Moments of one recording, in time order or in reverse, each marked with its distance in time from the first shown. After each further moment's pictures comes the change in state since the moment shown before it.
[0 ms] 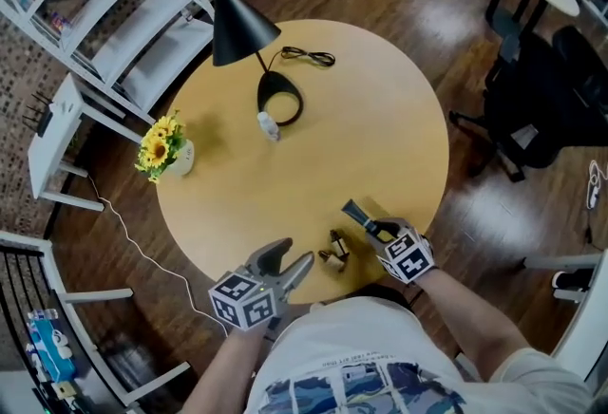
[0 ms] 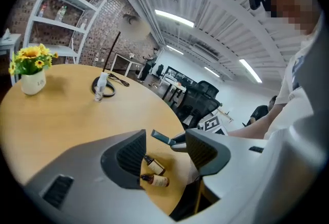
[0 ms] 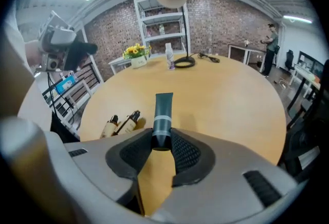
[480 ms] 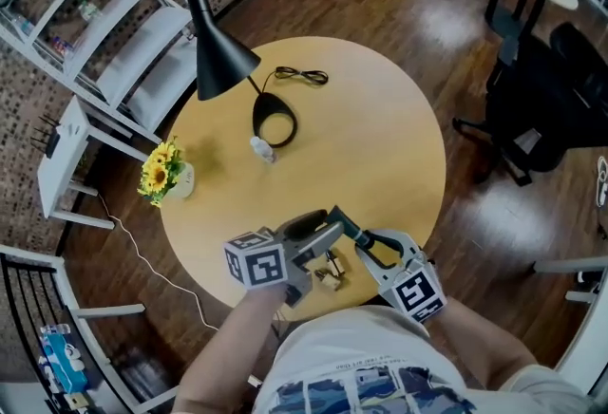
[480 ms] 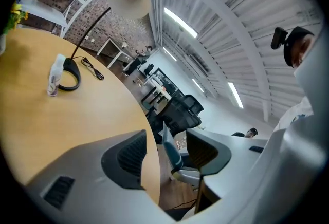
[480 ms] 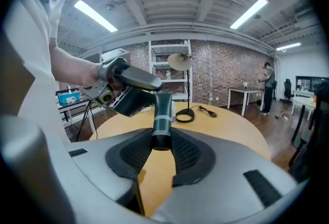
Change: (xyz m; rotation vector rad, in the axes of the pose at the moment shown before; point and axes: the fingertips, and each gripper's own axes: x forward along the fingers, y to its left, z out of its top) left arm 0.100 -0.041 0.094 -0.213 -0.021 -0.268; right arm -0.105 0.017 0.115 -0.131 -0.468 -0.016
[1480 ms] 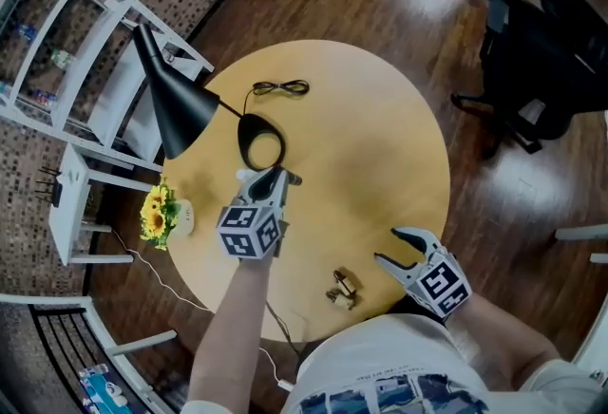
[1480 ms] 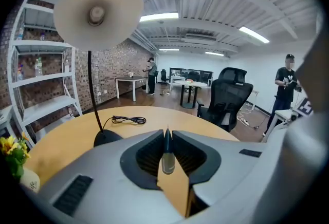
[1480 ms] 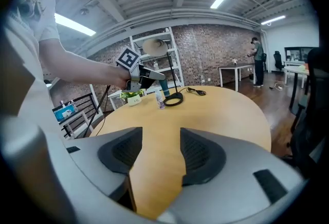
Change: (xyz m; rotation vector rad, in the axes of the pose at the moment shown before) left arm 0.047 0.151 0.135 0.591 0.005 0.515; right arm 0.002 -0.076 -0.058 0.221 0.113 -0.018
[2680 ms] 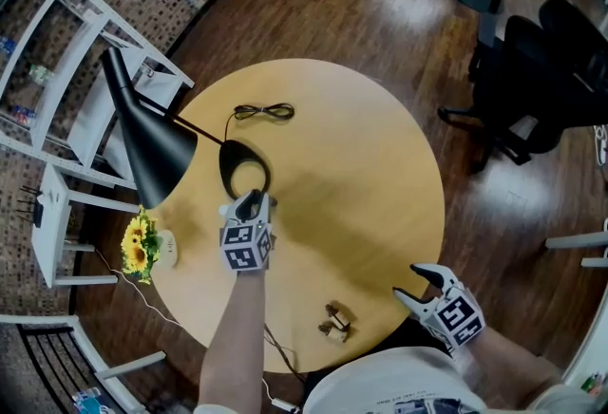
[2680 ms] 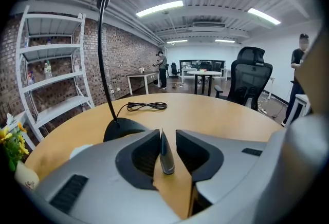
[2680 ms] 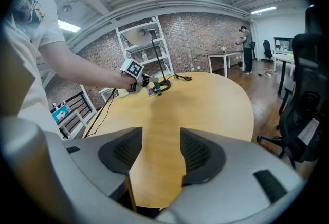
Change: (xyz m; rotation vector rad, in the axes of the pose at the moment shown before) left arm 0.081 0.080 -0.061 0.041 0.065 0.160; right arm -0.020 -0.047 -0.050 0.087 0.106 -0.091
